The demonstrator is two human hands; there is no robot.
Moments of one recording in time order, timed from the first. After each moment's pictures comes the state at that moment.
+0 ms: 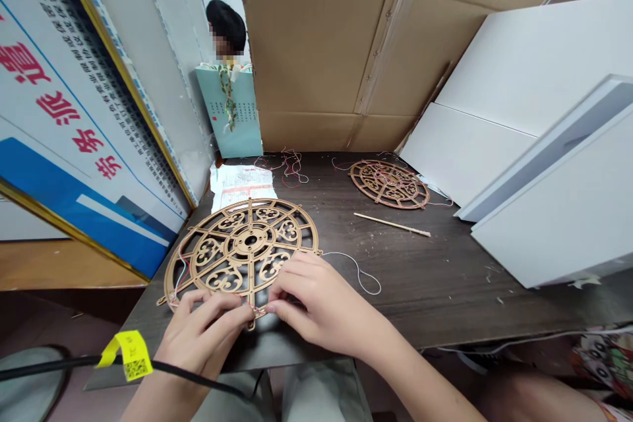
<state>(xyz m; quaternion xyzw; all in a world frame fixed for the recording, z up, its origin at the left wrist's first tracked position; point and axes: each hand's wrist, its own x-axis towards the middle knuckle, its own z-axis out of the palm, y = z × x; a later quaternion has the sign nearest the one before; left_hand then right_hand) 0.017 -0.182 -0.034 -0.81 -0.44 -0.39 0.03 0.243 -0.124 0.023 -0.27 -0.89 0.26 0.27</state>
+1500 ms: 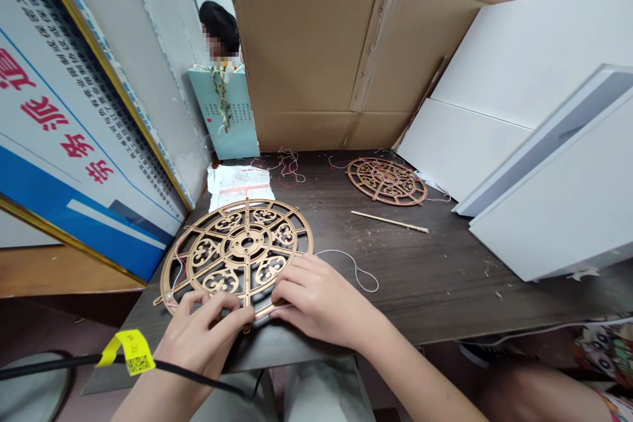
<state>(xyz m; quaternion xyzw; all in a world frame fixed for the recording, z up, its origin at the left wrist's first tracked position) 0.011 -0.183 -0.032 -0.84 -0.44 -0.32 0.02 0.251 -0.115 -0.001 -0.21 -0.92 0.12 0.30</state>
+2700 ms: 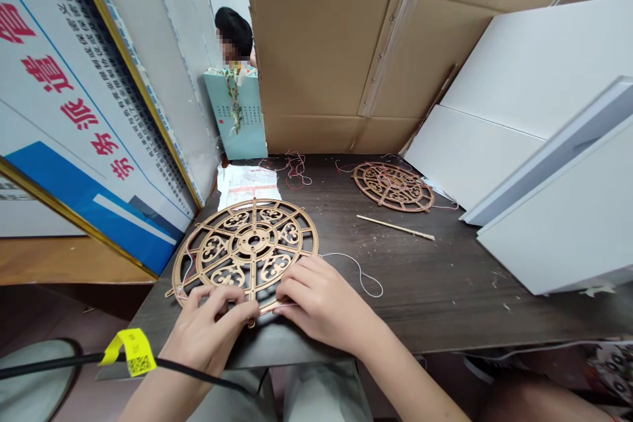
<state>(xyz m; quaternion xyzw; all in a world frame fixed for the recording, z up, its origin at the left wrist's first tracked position) 0.017 -0.183 -0.032 -0.81 -0.50 -0.31 0.06 0.249 -0.120 -0.005 -0.23 -0.91 0.12 0.31</state>
